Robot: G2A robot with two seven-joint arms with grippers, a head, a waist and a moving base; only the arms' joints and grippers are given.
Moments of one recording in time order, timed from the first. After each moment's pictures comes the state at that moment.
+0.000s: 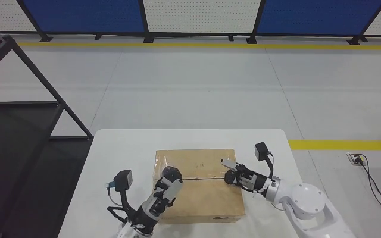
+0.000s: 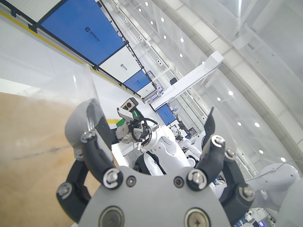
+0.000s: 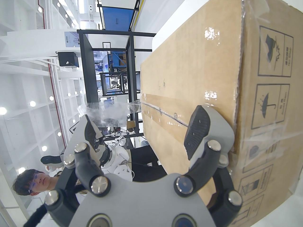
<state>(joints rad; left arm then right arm) 1.44 -1.33 -1.33 -2.04 0.25 -0.39 -0.21 -0.99 -1.10 1.26 -1.63 0.25 0.15 0.74</state>
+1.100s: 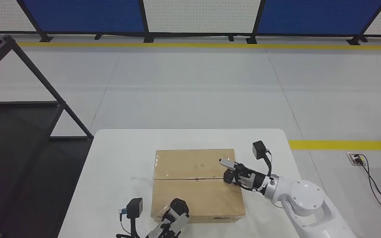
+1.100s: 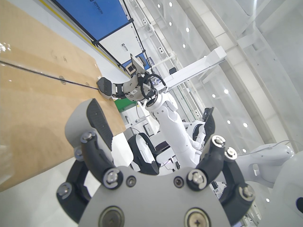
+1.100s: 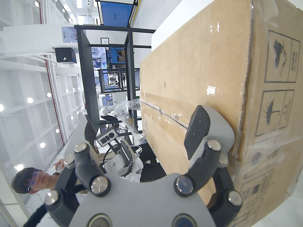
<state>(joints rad) 1.62 -1.31 -1.30 -1.98 0.23 -0.53 -0.27 -0.96 -1.10 1.25 -1.60 0.25 0.14 0.77</state>
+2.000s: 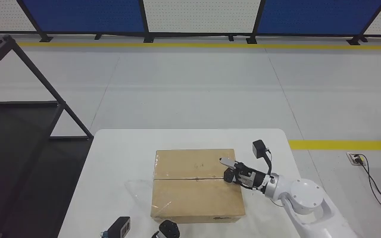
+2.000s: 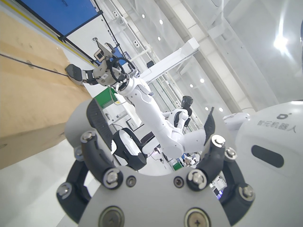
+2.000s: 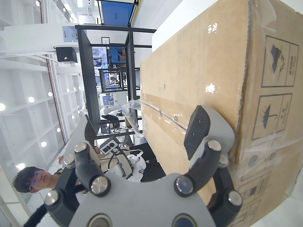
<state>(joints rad) 1.79 -1.25 -1.44 -1.98 0.01 -0.89 -0.47 -0.94 -1.10 1.24 -1.58 0.26 0.13 0.78</state>
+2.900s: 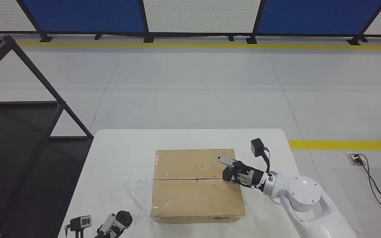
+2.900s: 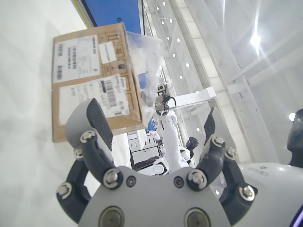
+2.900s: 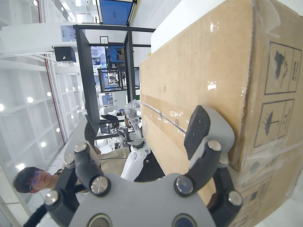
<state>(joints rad) 1.66 -1.18 -1.62 -1.59 -0.43 -0.70 -0.58 -0.91 -1.11 1.22 -1.56 0.25 0.15 0.78</state>
